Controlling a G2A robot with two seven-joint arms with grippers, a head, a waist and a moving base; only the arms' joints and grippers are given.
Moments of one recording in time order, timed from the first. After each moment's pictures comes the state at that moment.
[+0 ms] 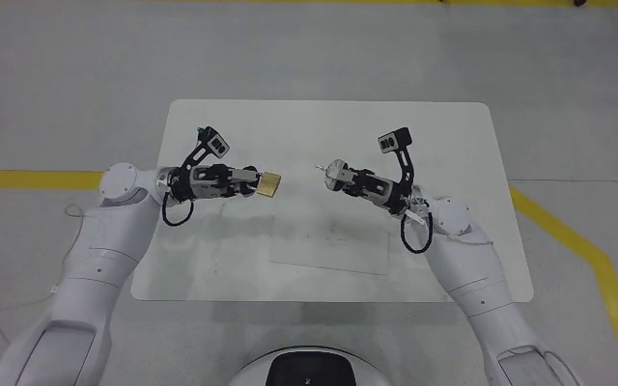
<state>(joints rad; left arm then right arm) 0.75 -1.15 -1.16 -0.96 -0.77 -0.18 -1.54 -1.00 -1.19 1.17 -1.30 0.57 -0.50 1.07</state>
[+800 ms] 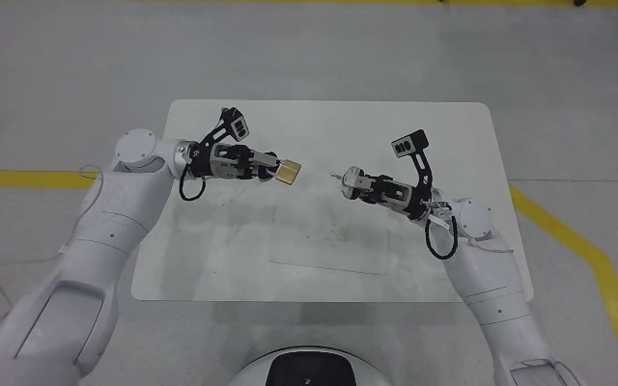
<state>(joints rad) 0.55 -1.19 -0.97 -0.82 -0.76 -0.14 -1.54 -1.06 -1.17 1.26 -1.38 0.62 -0.42 1.16</state>
